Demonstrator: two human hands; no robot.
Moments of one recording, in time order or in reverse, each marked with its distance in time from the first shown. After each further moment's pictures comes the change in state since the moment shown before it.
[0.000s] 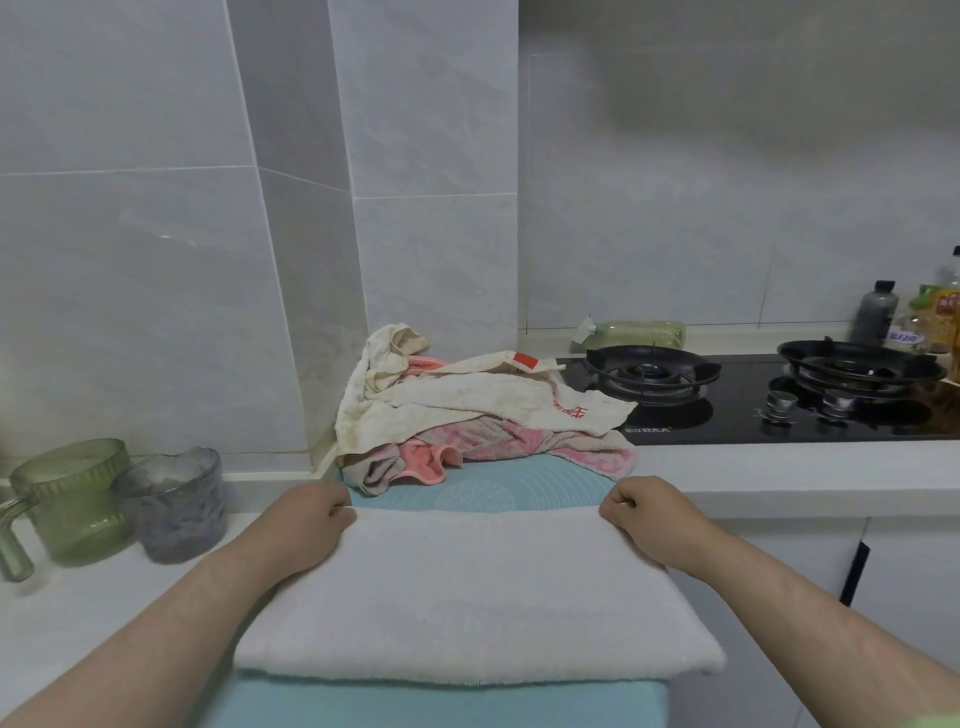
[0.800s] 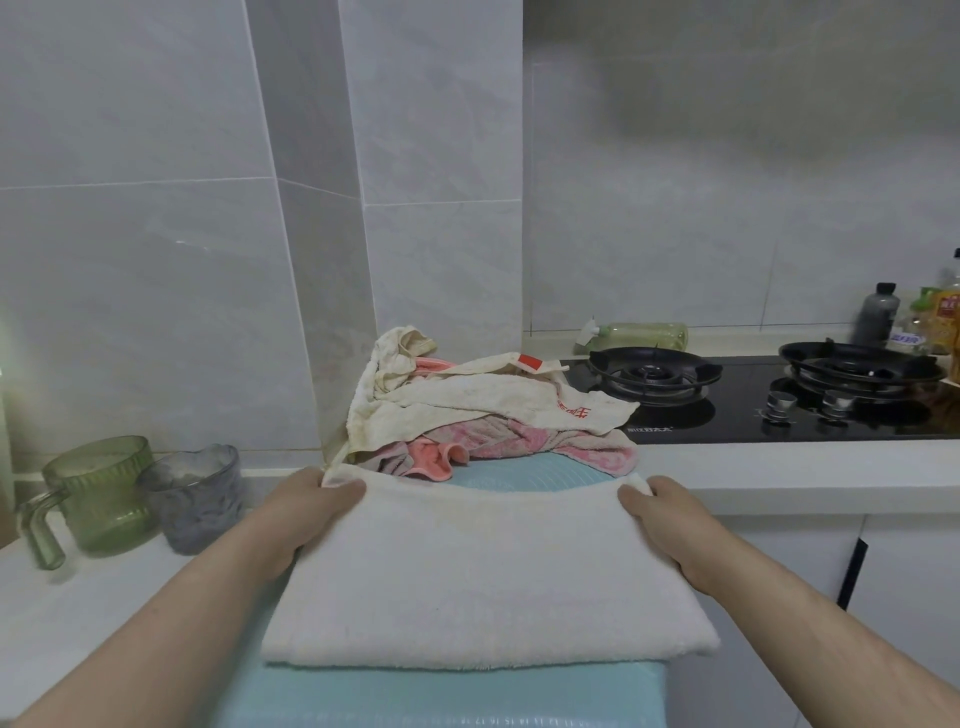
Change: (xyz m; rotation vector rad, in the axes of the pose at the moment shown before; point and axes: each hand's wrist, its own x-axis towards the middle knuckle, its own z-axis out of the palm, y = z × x) left_hand -0.020 0.013 -0.021 -0.823 -0.052 -0.400; right_hand -0.018 -0.007 0.000 0.460 0.068 0.310
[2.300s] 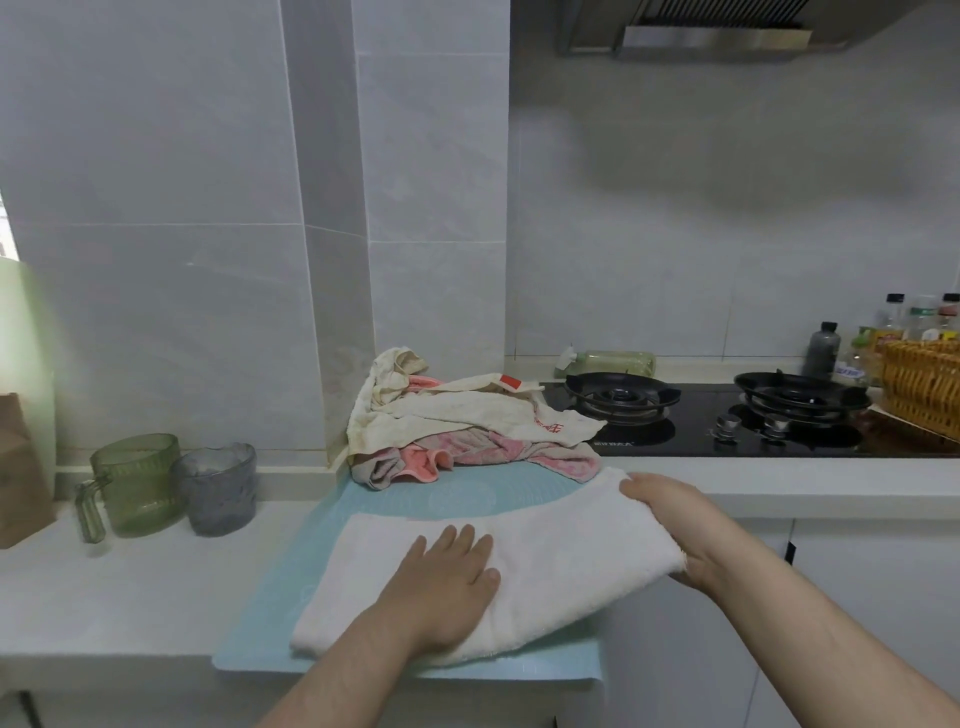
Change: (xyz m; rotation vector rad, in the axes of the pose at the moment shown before) left_hand -0.109 0.004 0.117 0.942 -0.294 0.527; right_hand -0.084 -0.020 -0.049 0.499 -0.098 0.028
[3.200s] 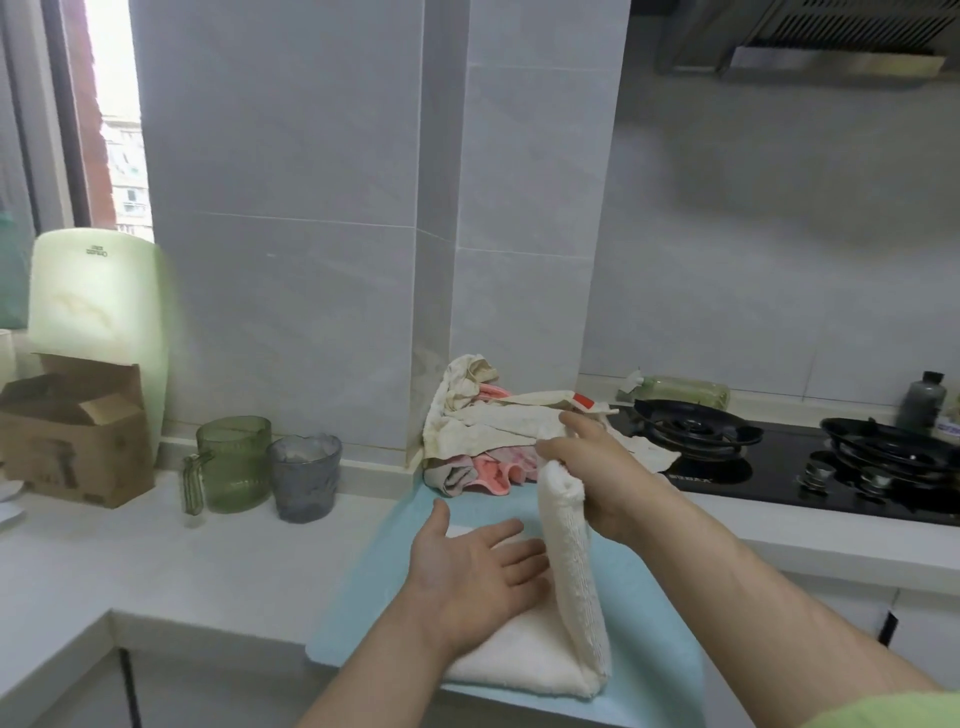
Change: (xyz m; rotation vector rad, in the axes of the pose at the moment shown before) left_hand -0.009 -0.052 -0.024 -2.427 -0.135 -0.234; right_hand -0.024 -0.046 0.174 -0.220 -0.272 -0.183
